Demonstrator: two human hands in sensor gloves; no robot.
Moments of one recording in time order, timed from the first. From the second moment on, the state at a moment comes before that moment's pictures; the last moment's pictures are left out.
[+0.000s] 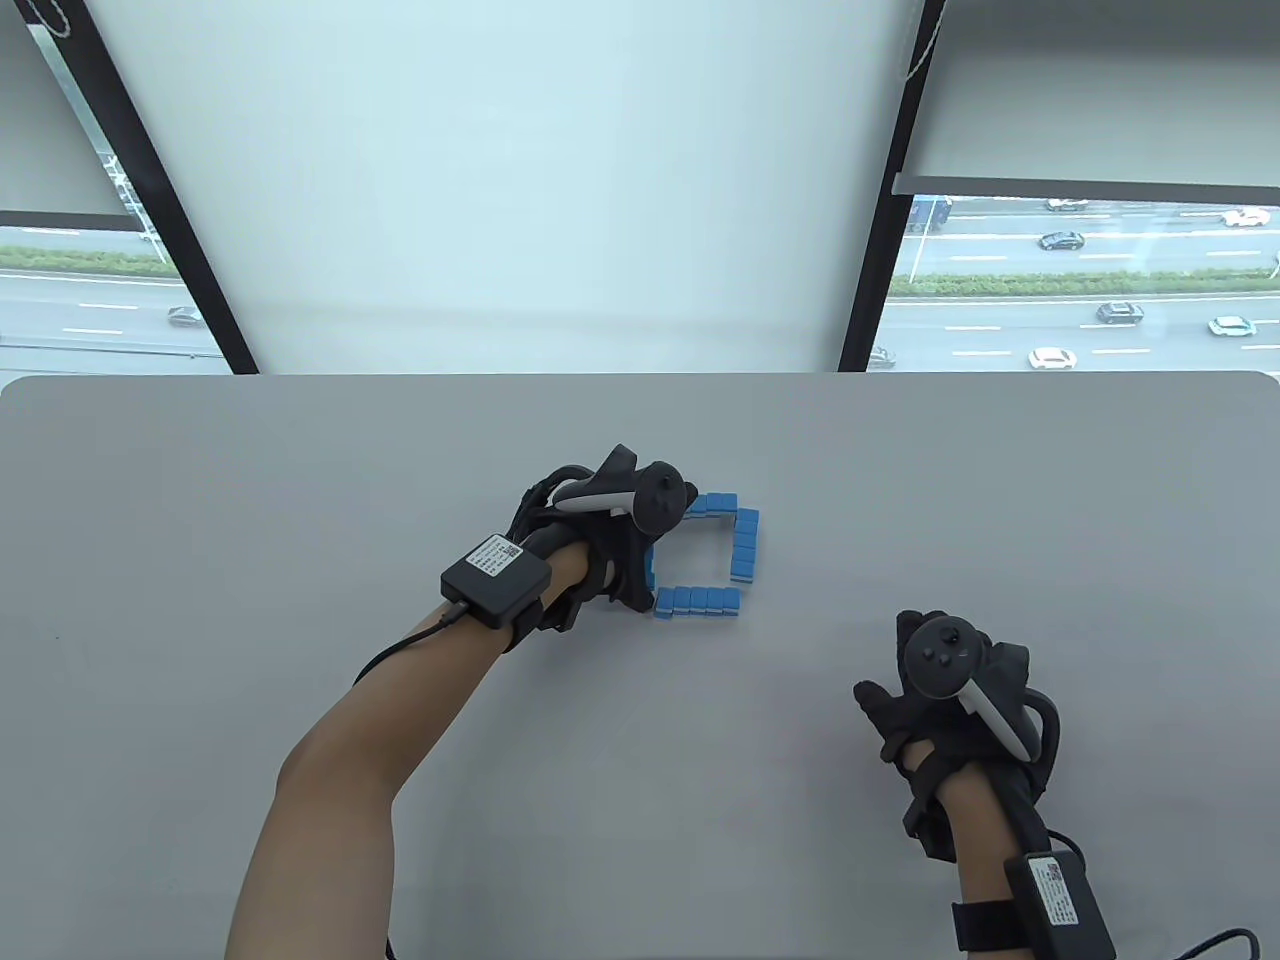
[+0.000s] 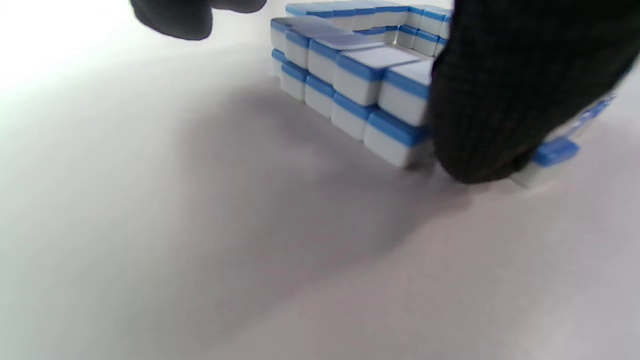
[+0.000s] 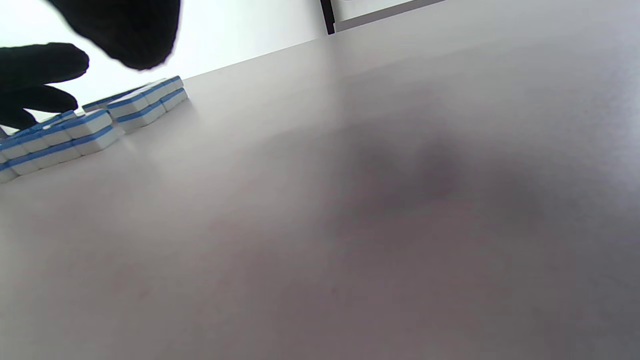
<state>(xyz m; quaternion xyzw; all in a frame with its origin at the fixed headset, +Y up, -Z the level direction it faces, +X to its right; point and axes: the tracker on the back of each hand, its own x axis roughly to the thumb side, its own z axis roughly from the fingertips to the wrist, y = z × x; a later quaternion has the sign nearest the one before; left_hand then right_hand) -0.070 -0.739 -0.533 -0.22 -0.30 -0.05 0.93 0.238 -0.737 -0.332 -0.10 0.11 0.98 0.15</state>
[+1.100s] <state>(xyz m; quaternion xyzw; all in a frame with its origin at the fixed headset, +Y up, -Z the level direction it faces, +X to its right) -0.232 -0.667 -0.322 -0.06 -0.06 0.06 0.99 0.218 -0.726 -0.331 -0.05 0.08 0.98 0.15</state>
